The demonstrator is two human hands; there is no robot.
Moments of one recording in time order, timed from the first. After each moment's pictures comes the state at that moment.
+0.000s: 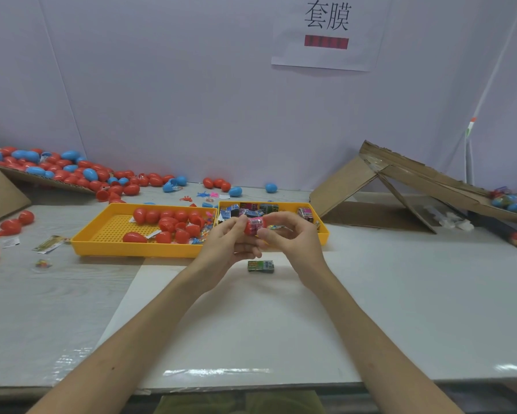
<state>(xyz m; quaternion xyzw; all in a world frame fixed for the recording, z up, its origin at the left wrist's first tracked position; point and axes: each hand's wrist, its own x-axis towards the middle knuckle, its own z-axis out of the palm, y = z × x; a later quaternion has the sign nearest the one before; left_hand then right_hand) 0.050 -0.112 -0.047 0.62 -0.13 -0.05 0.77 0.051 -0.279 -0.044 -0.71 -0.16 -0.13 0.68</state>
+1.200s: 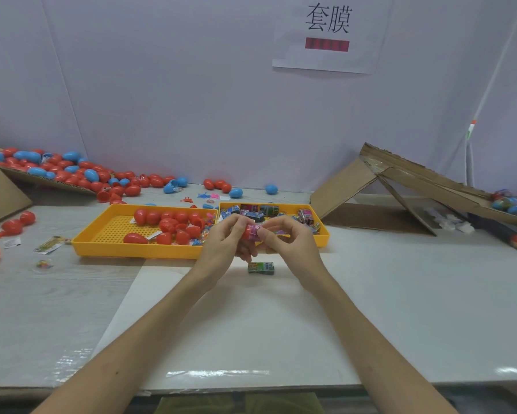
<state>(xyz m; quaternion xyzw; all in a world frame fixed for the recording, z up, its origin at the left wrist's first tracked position) 0.050 -0.113 -0.048 0.72 -0.14 0.08 0.68 0.050 -0.277 -0.047 -0.72 -0.16 -0.11 0.66</state>
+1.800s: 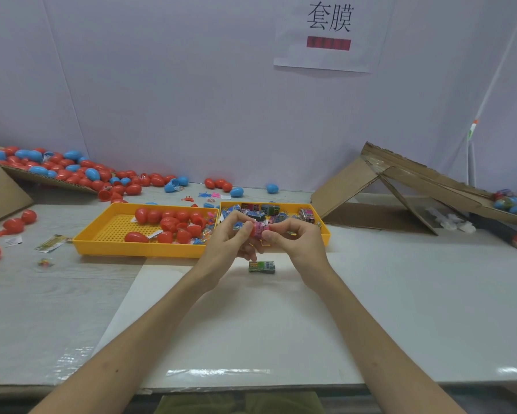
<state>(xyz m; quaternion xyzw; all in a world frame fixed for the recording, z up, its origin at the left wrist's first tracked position) 0.048 -0.113 -0.048 0.71 -0.16 0.05 0.69 0.053 -0.283 -0.047 -0.71 -0.14 -0.13 0.68</state>
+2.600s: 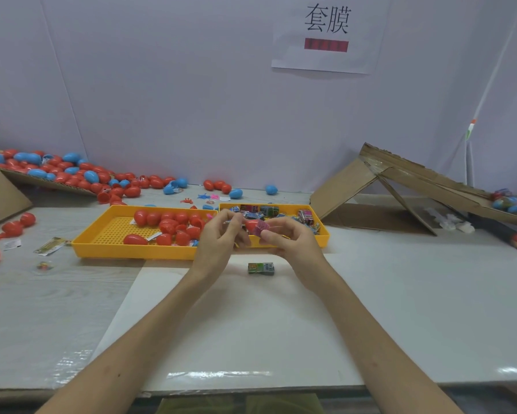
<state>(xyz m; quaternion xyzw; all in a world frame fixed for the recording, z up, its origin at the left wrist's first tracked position) 0.057 -0.108 -0.050 0.74 -0.12 0.17 0.65 0.053 -0.281 -0.042 -0.68 -0.11 -0.03 0.73</state>
